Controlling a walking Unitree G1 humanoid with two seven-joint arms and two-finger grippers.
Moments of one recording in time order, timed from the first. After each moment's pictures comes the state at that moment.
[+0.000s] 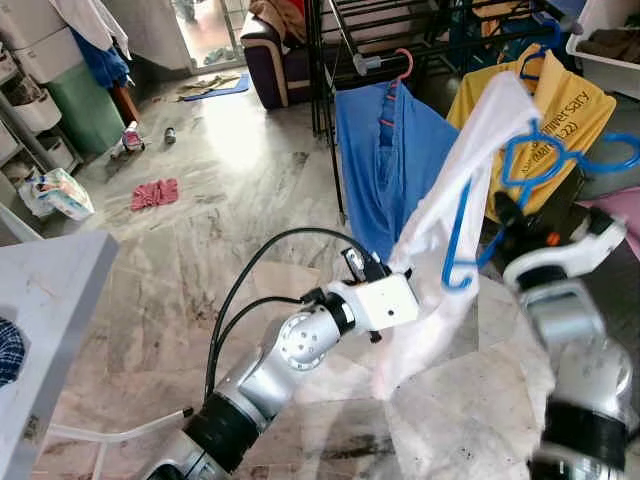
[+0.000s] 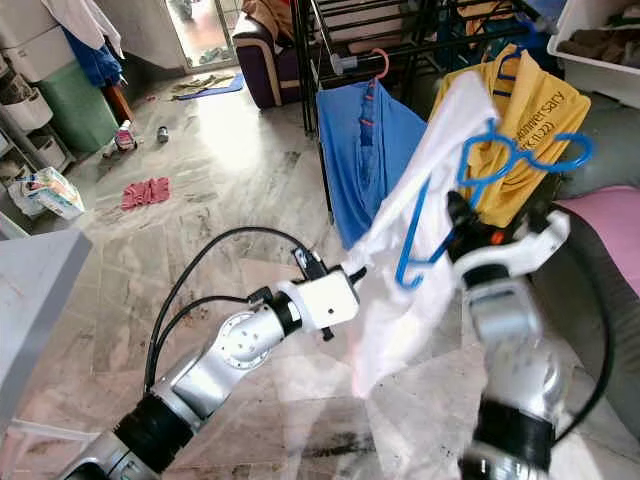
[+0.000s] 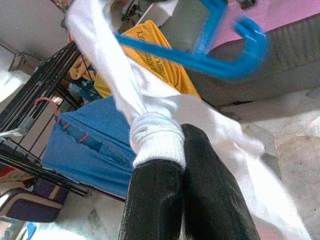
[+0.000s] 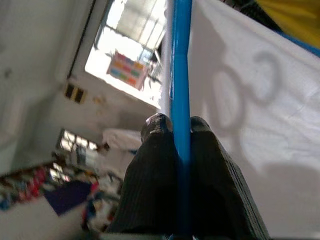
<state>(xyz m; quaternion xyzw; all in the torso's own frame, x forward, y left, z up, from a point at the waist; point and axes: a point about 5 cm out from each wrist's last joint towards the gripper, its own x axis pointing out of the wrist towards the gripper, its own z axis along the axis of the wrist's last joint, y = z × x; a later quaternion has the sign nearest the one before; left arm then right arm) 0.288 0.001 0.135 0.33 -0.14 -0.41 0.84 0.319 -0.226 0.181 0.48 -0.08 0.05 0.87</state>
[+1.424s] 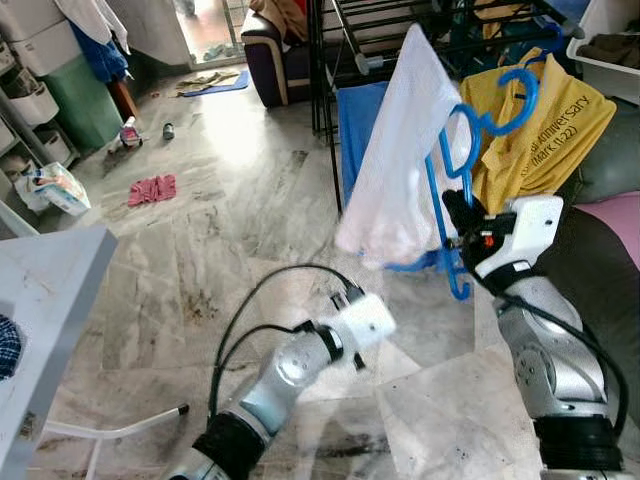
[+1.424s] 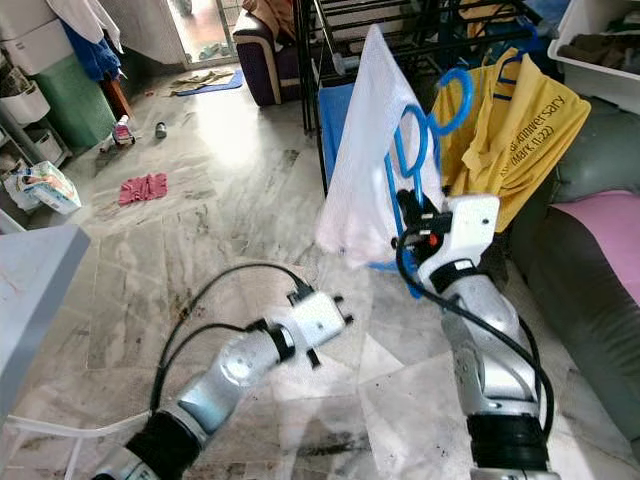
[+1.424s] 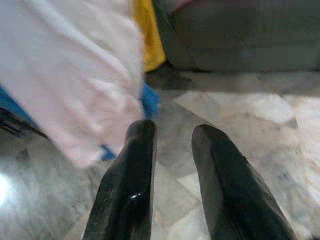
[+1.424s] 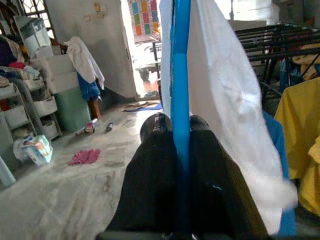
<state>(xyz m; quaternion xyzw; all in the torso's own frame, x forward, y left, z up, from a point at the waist) 0.289 0.017 0.088 0.24 0.00 -0.42 0.87 0.313 -0.186 0.173 0.02 -0.11 0.14 0.98</state>
